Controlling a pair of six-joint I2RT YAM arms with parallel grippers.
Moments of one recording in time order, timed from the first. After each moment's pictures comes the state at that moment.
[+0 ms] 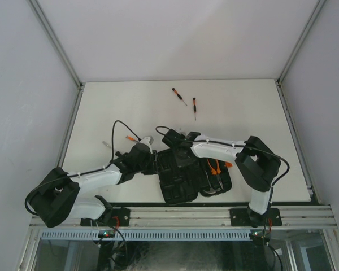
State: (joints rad) left arm -0.72 1.28 0.46 0.02 0.03 -0.71; right arm 0.94 1.87 1.23 -0.71 0.18 0.61
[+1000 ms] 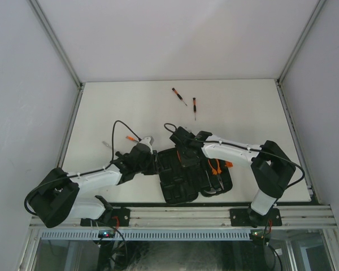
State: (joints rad) left arm -0.73 1.28 0.46 0.02 0.01 -0.72; right arm 0.90 1.69 1.16 -0.70 0.11 0.60
